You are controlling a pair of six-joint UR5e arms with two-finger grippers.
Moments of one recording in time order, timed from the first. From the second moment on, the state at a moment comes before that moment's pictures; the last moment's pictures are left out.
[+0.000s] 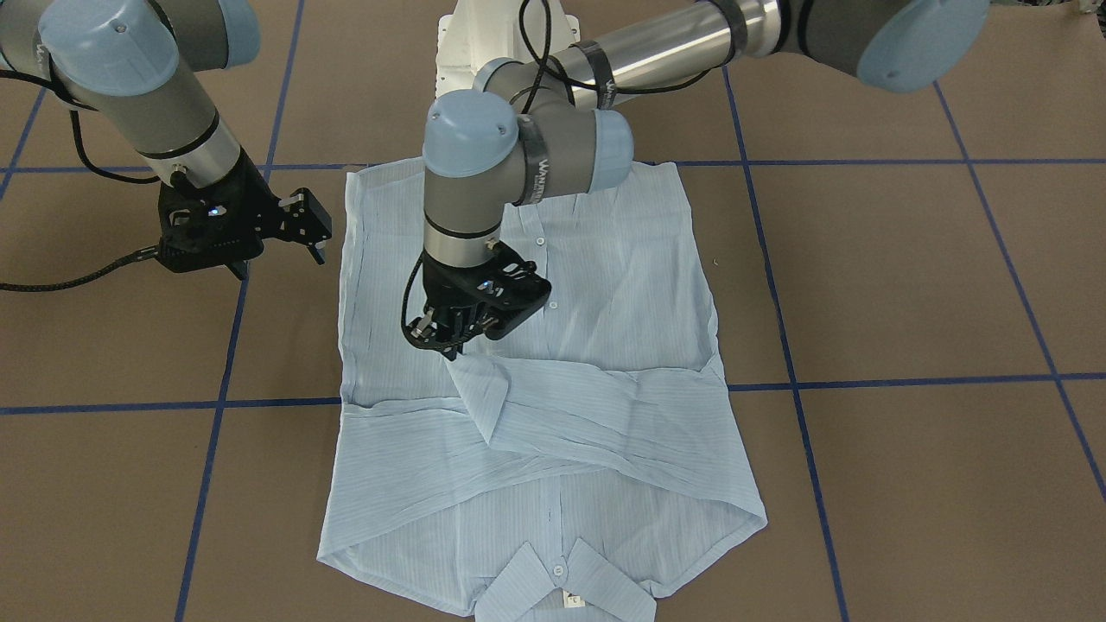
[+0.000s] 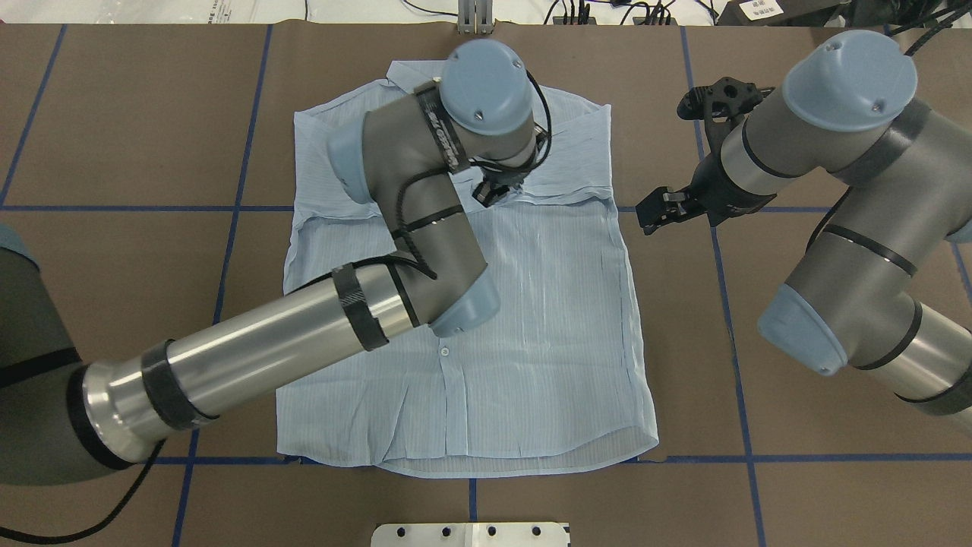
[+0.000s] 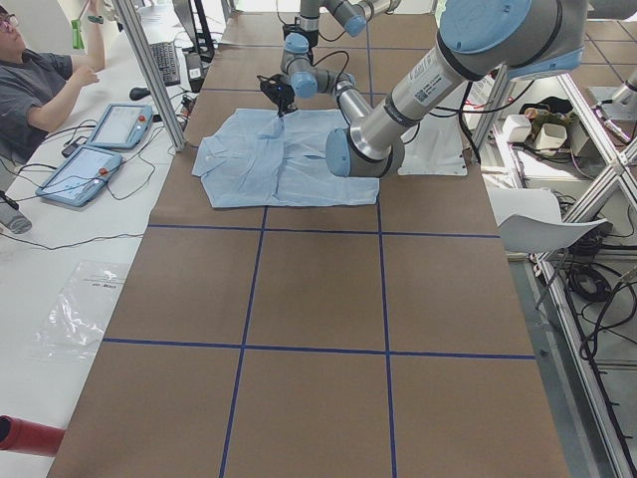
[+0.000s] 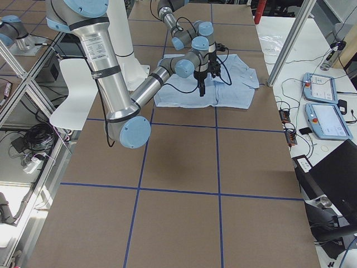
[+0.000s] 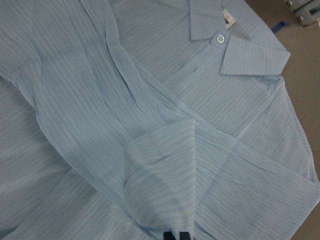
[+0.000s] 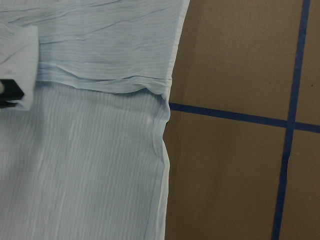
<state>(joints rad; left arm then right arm) -0.55 -2.70 -1.09 -1.92 -1.73 -2.01 0.81 -1.20 1.94 -1.57 2.07 0.85</state>
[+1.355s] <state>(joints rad) -0.56 -2.21 -1.79 -1.72 -1.74 -1.59 0.68 -1.30 1.98 -1.47 2.01 1.03</state>
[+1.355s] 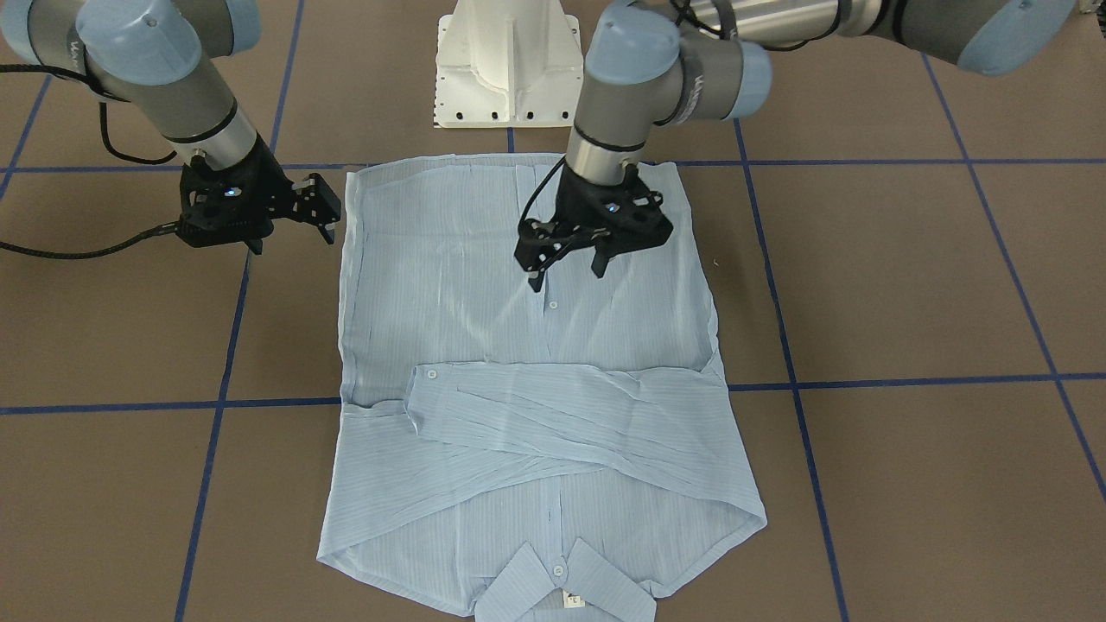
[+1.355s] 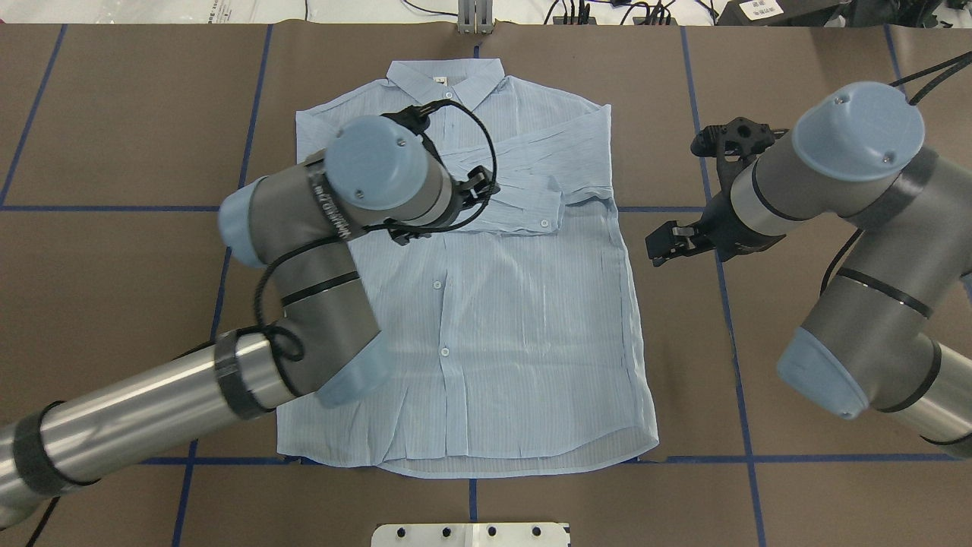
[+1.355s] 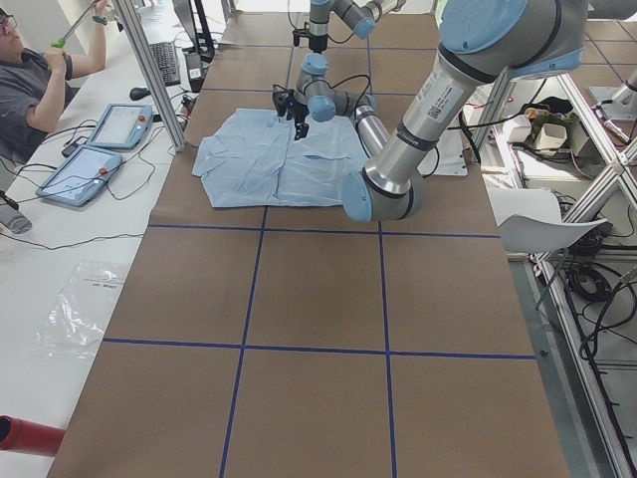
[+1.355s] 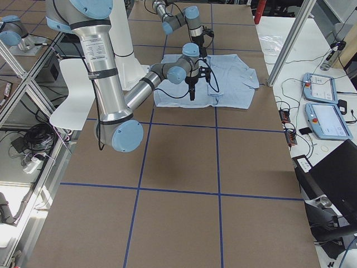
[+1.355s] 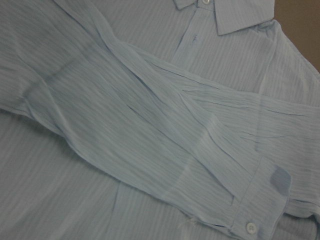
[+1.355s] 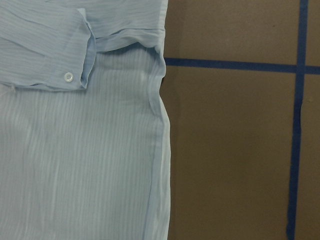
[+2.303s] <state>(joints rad) -0.55 -2.05 -2.06 -1.58 -1.78 -1.49 0.35 -1.36 1.98 -1.41 1.76 1.24</state>
